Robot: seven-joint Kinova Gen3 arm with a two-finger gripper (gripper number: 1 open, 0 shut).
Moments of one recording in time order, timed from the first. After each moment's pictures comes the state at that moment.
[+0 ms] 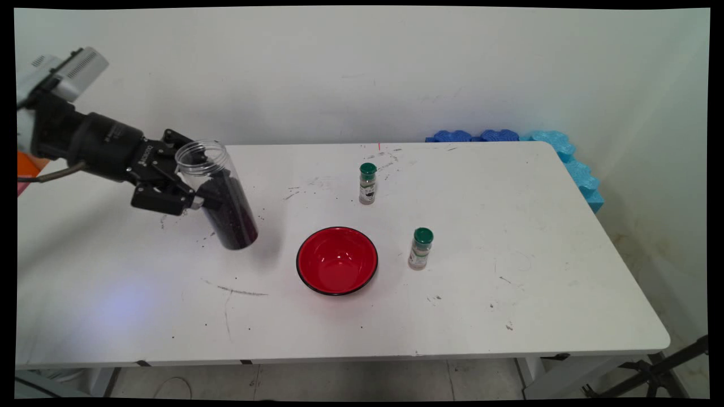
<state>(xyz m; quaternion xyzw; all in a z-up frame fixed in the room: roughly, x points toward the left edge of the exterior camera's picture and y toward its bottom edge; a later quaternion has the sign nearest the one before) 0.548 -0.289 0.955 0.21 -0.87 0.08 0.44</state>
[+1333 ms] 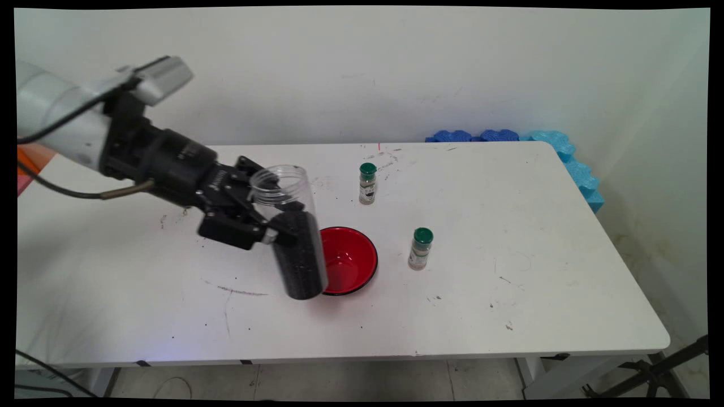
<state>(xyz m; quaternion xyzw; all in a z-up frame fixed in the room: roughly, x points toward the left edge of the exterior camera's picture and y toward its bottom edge) 0.428 -0.295 0.961 0.22 -0.85 -0.02 0.47</state>
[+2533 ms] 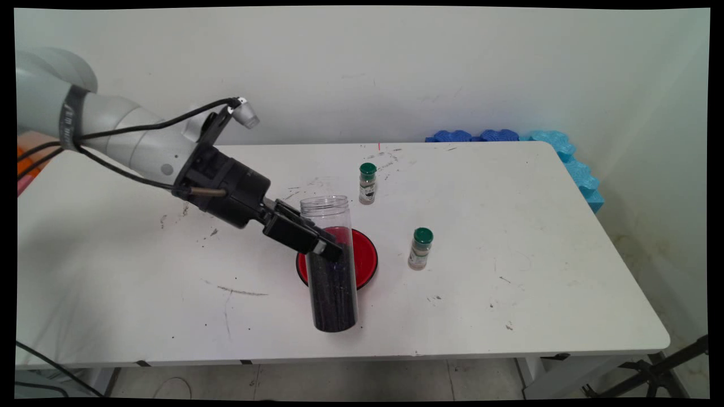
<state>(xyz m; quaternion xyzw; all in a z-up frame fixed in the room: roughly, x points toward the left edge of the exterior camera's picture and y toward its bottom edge) 0.393 -0.335 0.907 0.40 -0.79 -0.18 0.44</state>
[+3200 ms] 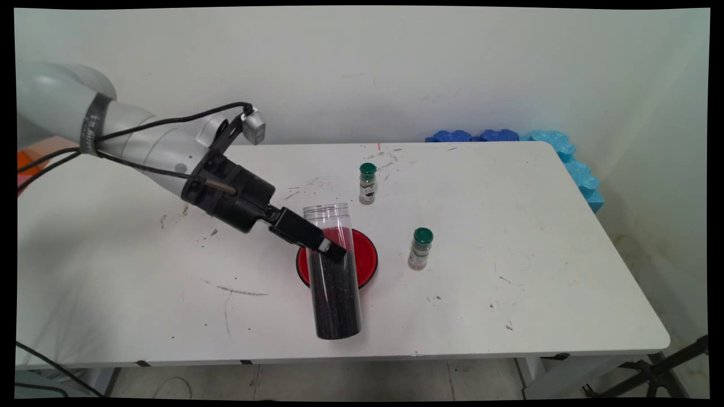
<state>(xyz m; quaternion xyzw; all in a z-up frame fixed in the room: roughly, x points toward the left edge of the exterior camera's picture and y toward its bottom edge) 0.397 -0.349 0.886 0.48 -0.73 -0.25 0.42</state>
